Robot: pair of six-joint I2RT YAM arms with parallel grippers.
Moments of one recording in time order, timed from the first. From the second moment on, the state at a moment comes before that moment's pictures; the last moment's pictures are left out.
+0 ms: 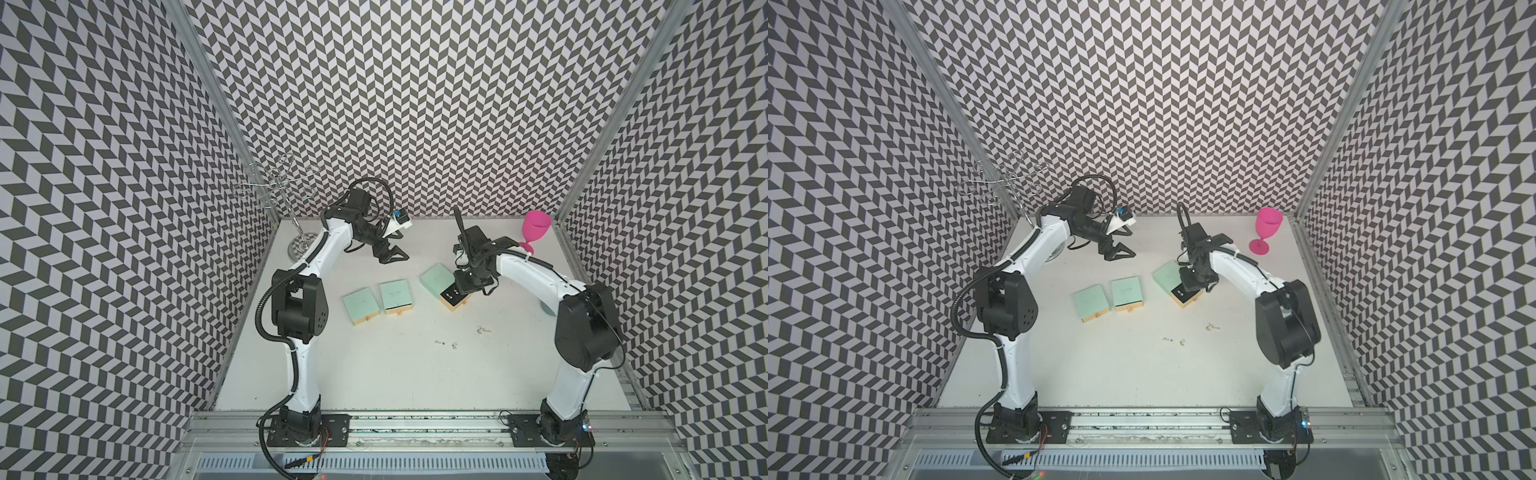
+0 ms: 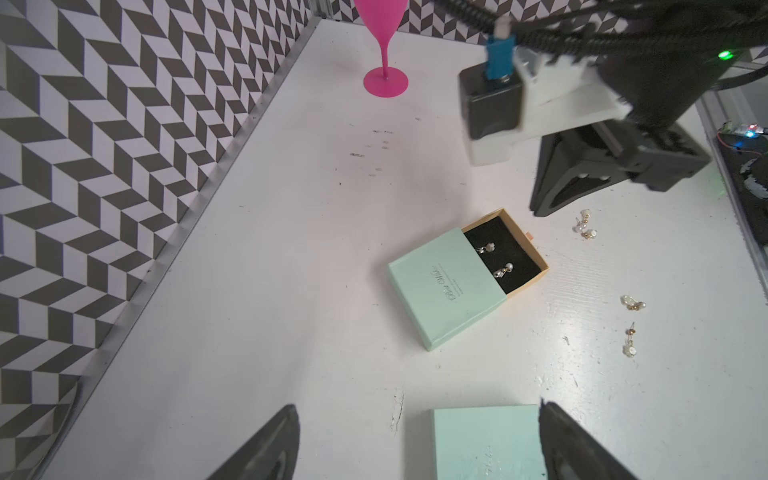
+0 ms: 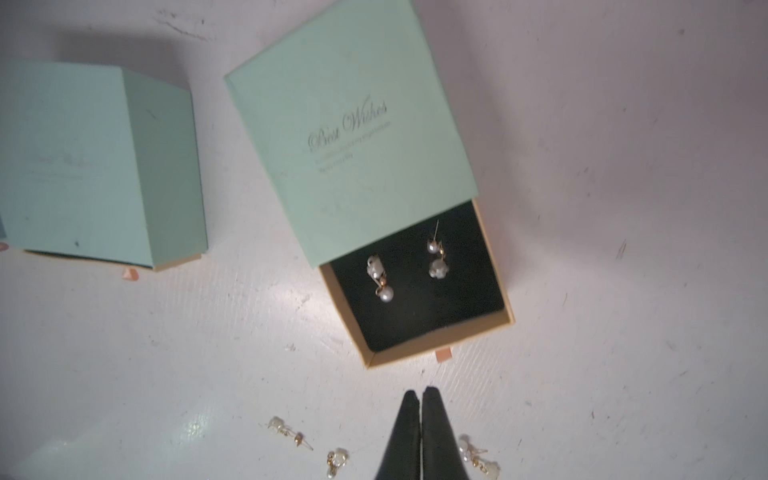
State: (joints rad) left arm -0.26 2.09 1.97 -0.94 0.79 0.91; right arm 0.44 1.80 1.43 -0.95 -0.10 0.14
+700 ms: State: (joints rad) left arm -0.28 2.42 2.19 -0.80 0.65 0.86; right arm 0.36 1.74 1.12 -0.70 -0.23 0.34
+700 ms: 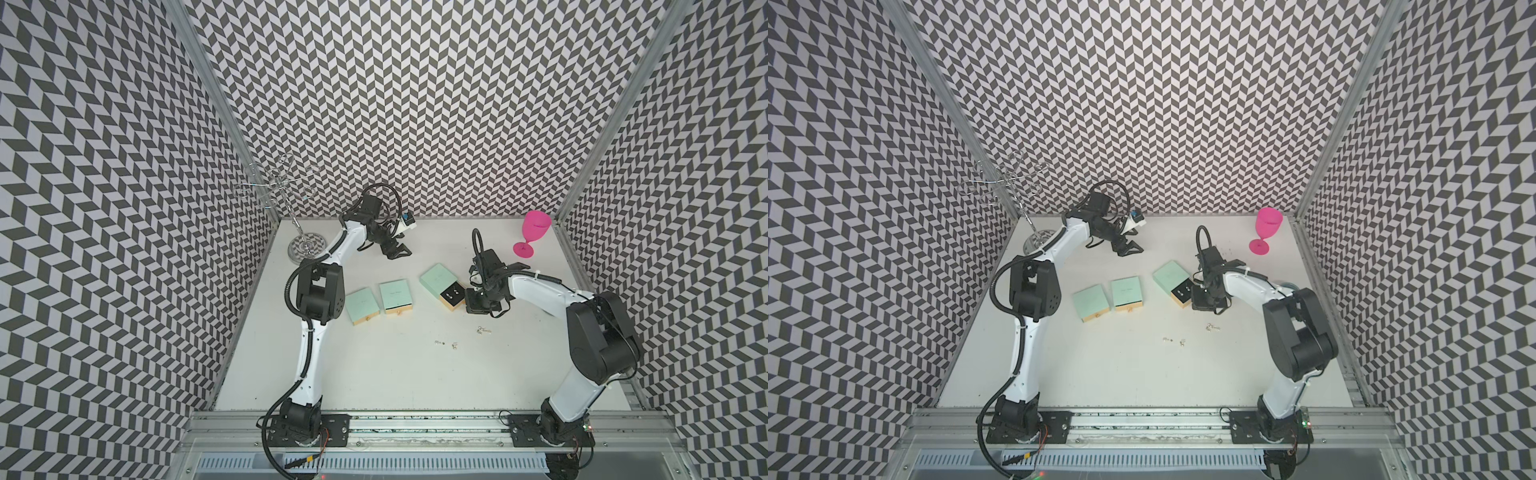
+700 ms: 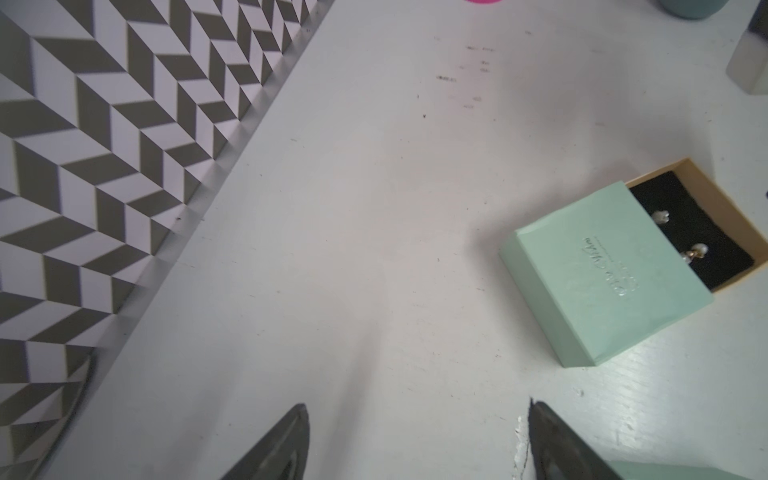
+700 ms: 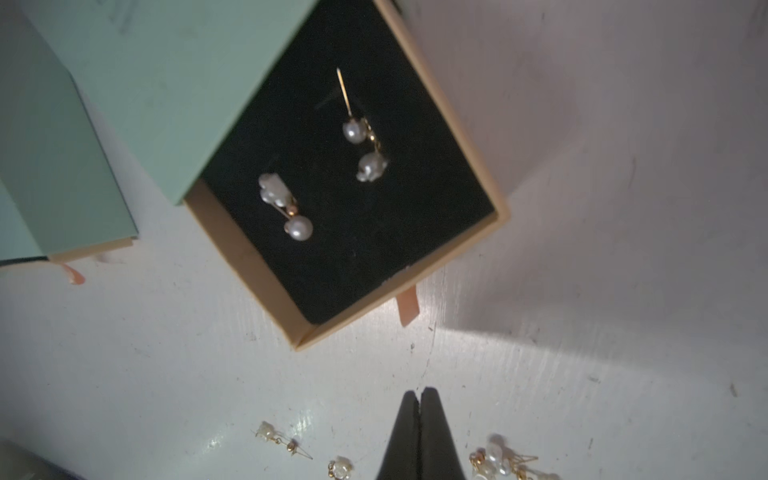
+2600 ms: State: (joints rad) left arm -0.41 2.47 2.16 -0.83 0.53 0.99; right arm 0.34 2.08 1.48 -0.64 -0.37 0.29
